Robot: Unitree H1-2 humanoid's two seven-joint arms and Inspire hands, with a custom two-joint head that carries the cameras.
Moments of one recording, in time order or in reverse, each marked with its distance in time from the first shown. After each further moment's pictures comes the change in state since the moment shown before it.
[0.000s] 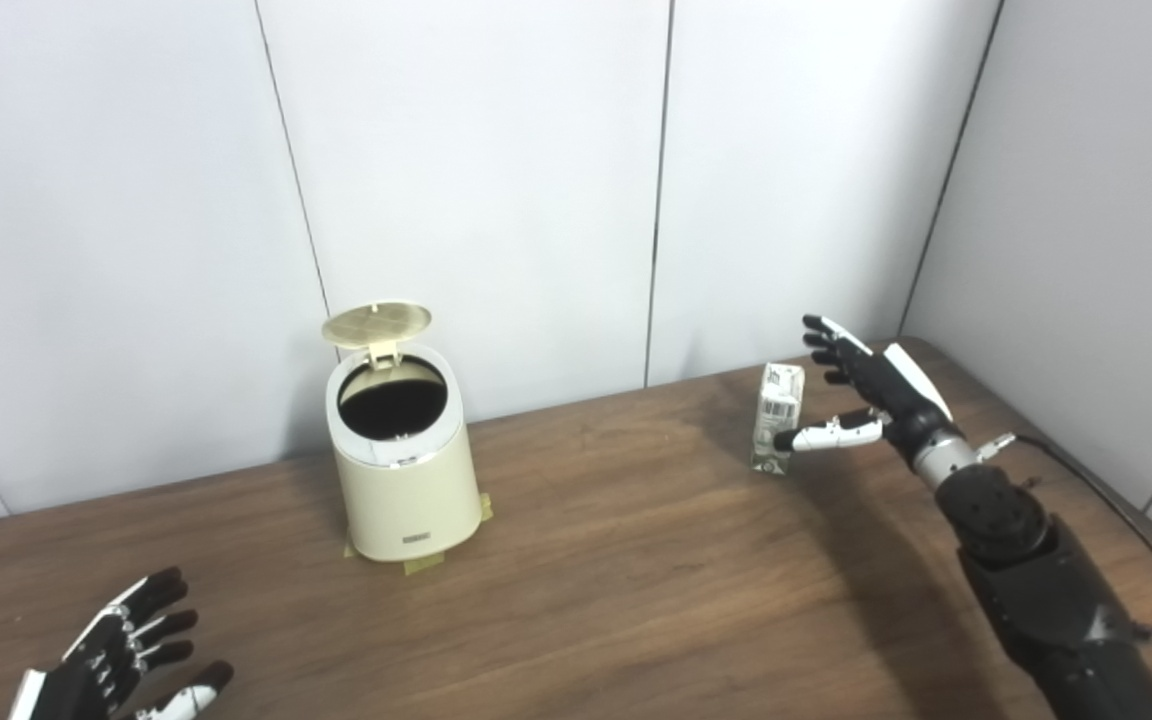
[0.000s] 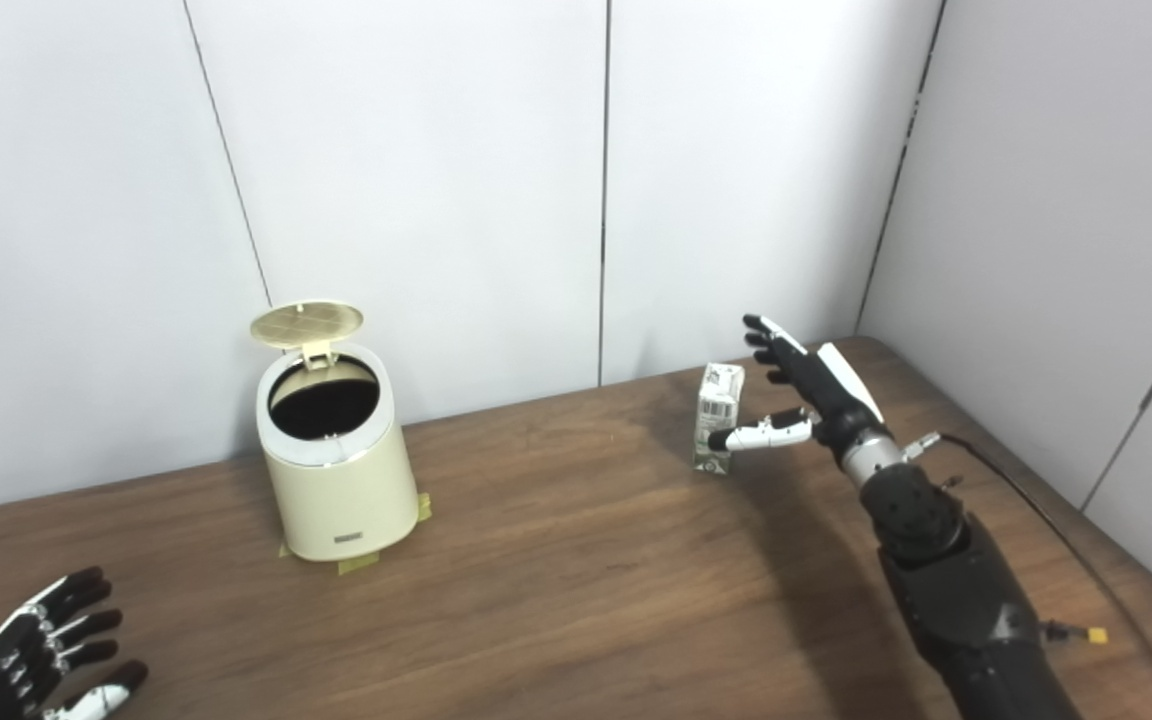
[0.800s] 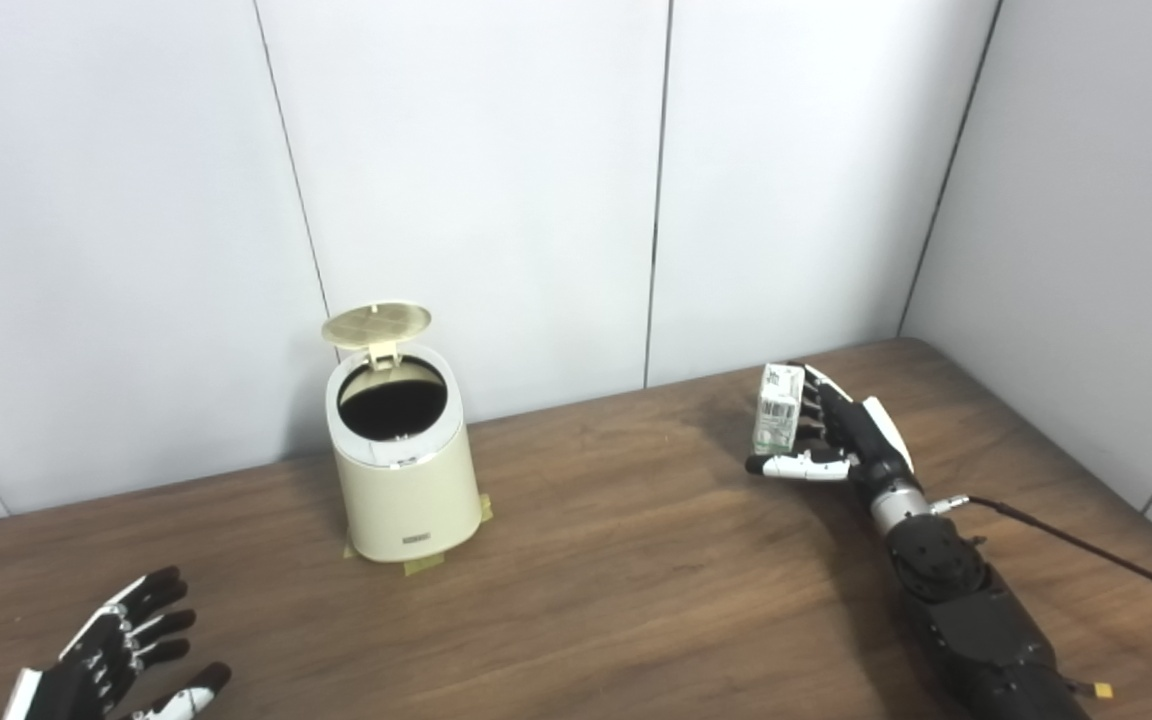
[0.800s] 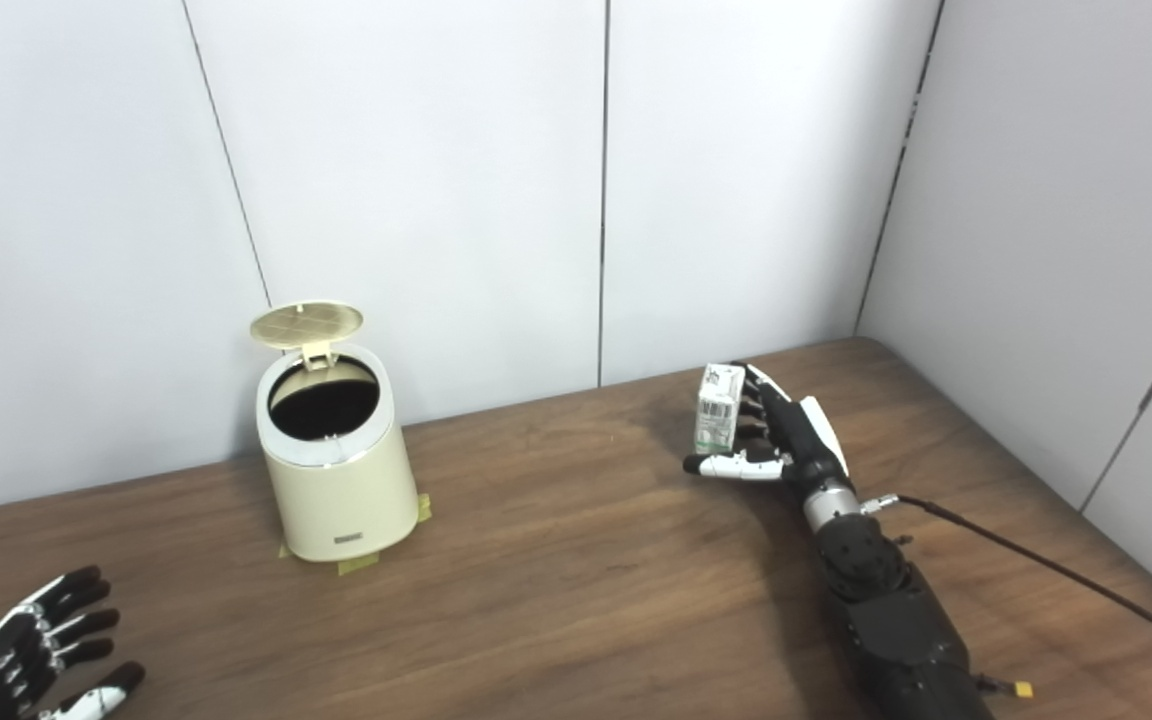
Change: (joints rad) left arm 0.007 0.008 -0.003 -0.036 0.003 0.012 -0.003; right arm -0.049 0.096 -0.017 0.233 0.068 -0.101 -0.131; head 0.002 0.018
